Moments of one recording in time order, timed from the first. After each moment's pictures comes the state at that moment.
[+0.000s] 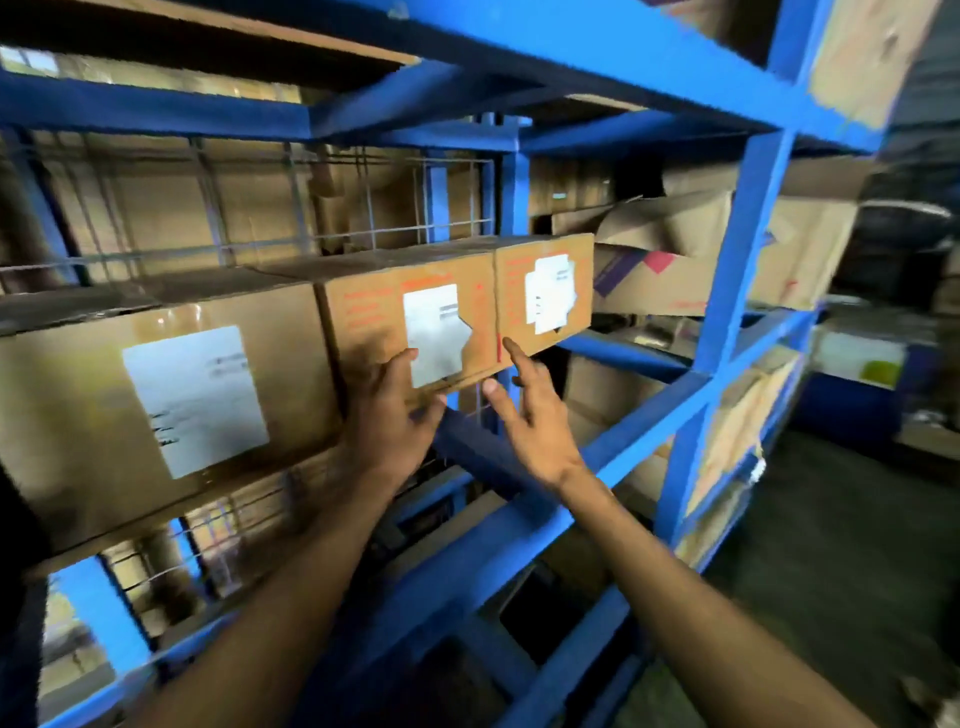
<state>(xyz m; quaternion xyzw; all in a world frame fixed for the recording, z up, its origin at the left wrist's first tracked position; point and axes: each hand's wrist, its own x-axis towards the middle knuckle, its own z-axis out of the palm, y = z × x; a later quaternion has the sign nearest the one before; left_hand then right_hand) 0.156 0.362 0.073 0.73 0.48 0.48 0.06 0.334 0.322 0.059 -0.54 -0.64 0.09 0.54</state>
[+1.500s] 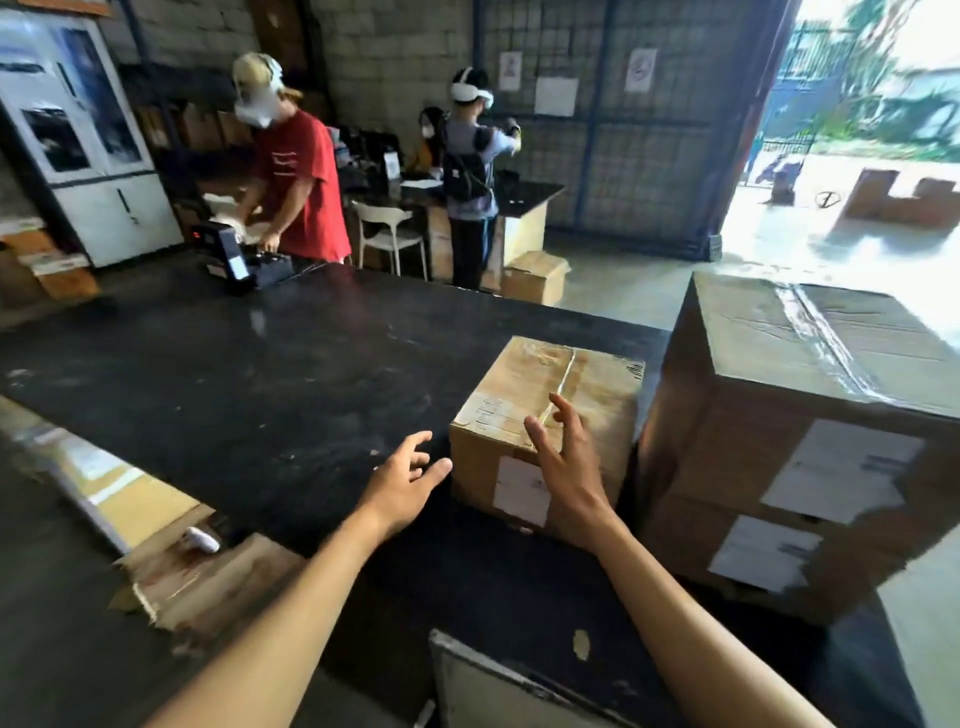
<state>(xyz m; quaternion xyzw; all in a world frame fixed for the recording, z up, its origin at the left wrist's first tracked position) 0.689 -0.219 -0.083 0.83 -0.23 -0.19 0.47 0.571 -0.405 -0.077 -0.79 0.26 -0.30 0.46</state>
